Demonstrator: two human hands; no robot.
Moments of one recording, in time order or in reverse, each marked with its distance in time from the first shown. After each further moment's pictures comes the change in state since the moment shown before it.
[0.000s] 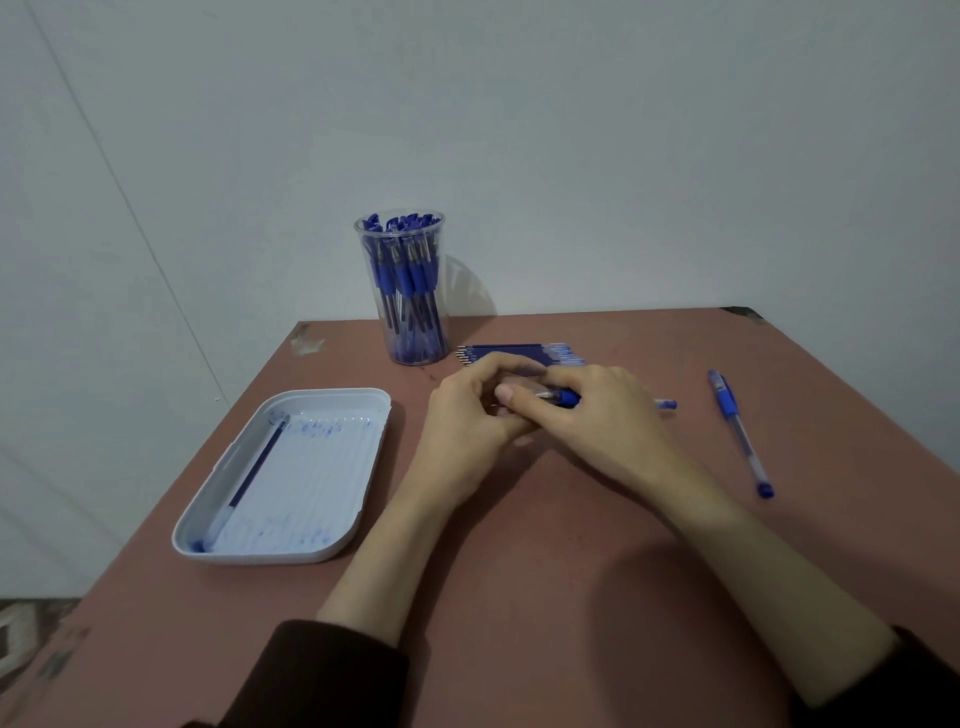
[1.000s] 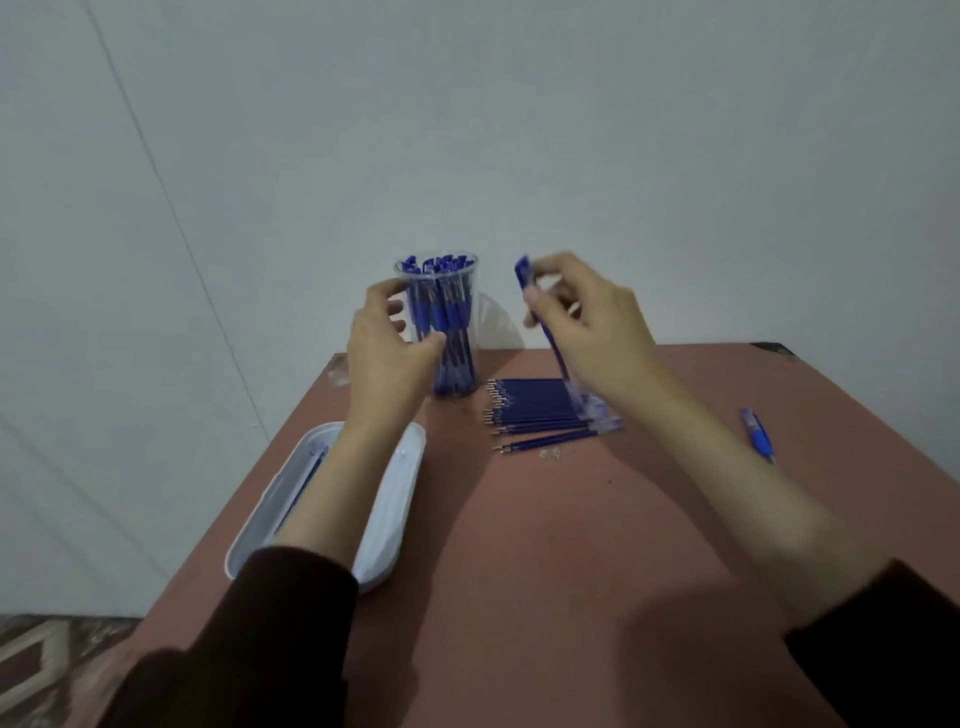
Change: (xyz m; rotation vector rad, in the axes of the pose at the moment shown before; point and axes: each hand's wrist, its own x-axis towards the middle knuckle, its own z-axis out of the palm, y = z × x) left_hand 0.054 0.021 -0.075 0.305 0.484 -0.021; right_hand 0.066 -0.046 -0.022 0.268 0.206 -0.272
